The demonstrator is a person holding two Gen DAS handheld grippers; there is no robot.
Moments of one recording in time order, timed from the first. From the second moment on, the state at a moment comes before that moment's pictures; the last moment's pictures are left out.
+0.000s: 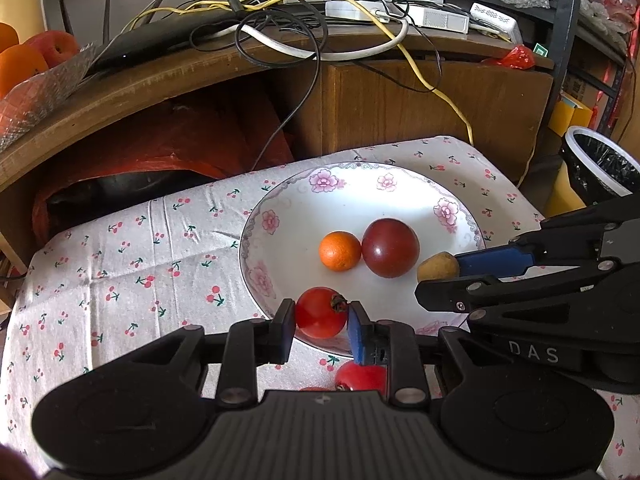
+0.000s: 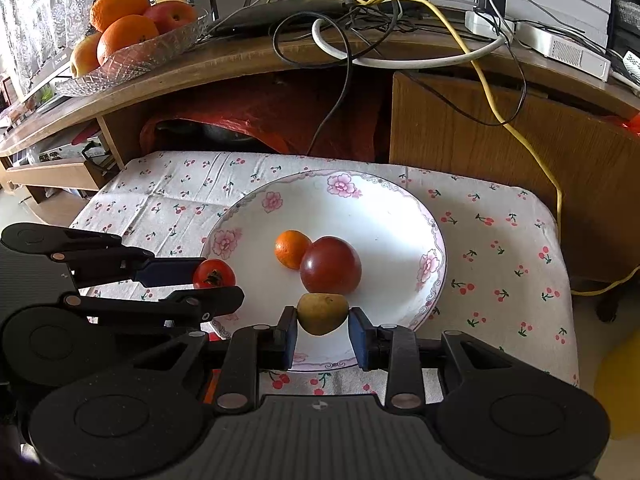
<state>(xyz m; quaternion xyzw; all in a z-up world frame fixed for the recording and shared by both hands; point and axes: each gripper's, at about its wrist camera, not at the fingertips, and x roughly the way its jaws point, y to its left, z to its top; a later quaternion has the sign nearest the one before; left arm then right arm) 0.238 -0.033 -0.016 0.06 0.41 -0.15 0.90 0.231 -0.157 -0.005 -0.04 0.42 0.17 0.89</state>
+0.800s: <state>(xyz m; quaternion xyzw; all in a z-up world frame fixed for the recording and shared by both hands) 0.234 -0.031 -0.006 0.06 0.40 -0.14 0.90 0.226 -0.162 0.001 -0.04 0.41 0.17 0.90</state>
